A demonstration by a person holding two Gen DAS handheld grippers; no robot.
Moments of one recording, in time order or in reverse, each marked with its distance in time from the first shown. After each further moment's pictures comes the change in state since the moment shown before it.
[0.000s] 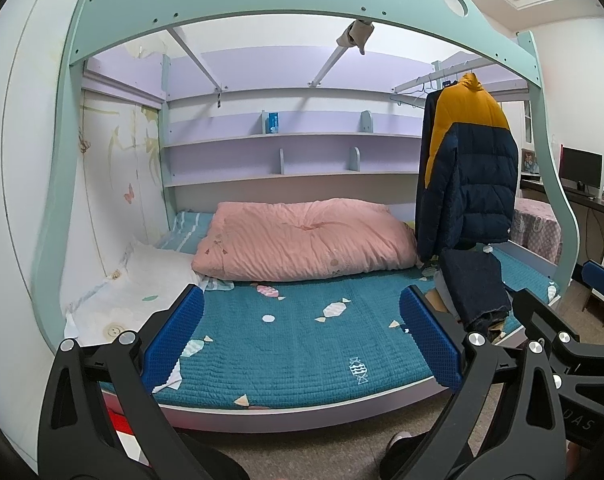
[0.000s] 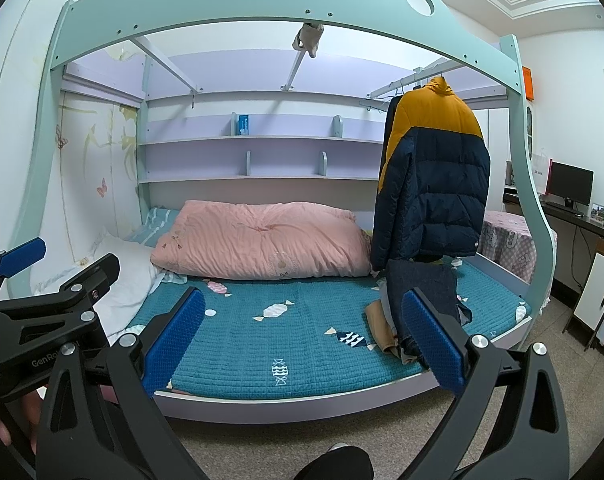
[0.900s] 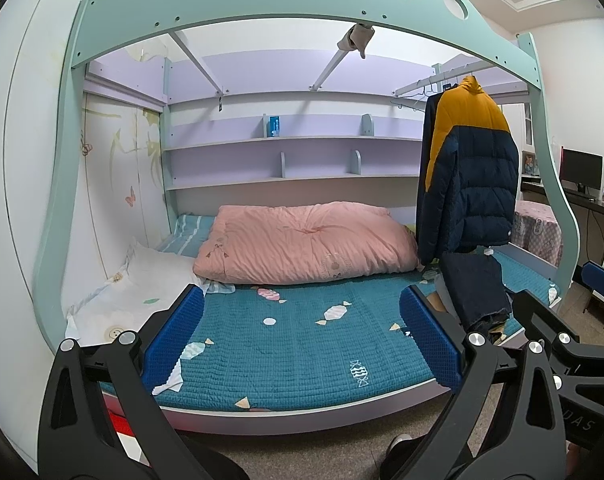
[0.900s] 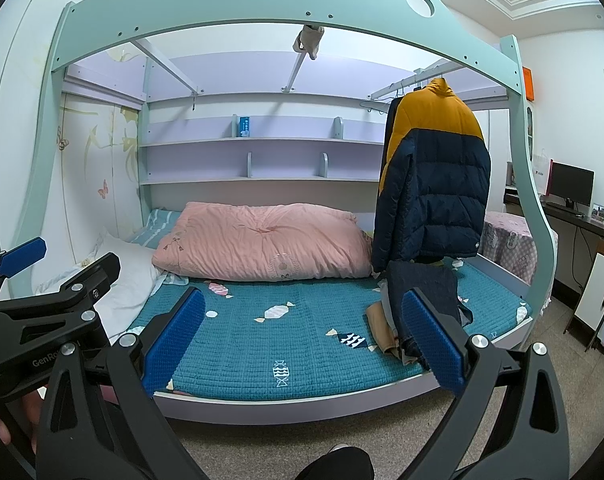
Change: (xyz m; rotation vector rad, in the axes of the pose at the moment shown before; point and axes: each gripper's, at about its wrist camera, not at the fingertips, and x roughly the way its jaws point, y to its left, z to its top) left arm -0.006 -0.004 0.002 0.001 -0.016 0.012; right arm 0.000 0.001 0.004 -0.001 -0.006 0.008
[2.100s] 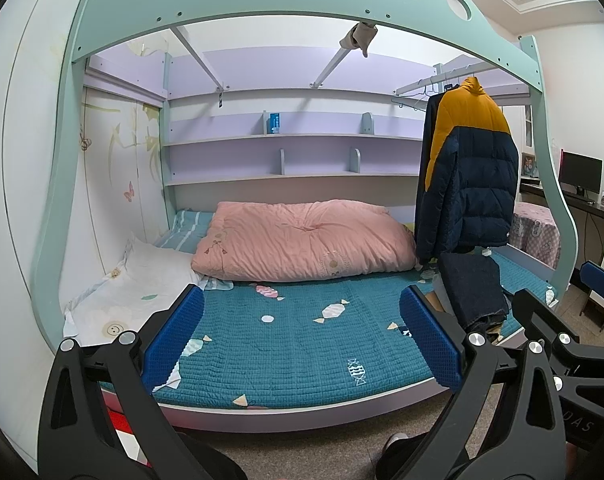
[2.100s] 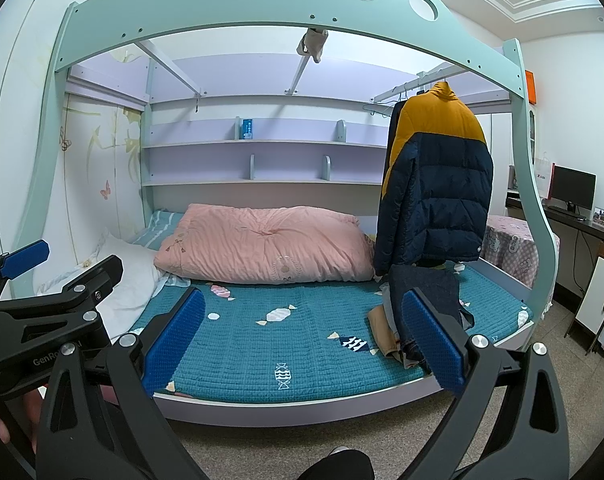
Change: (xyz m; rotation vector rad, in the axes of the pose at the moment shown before) left arm 0.000 -0.008 -0.001 -0.007 0.014 -0.006; right arm 0.003 0.002 0.003 -0.006 -0.005 0.008
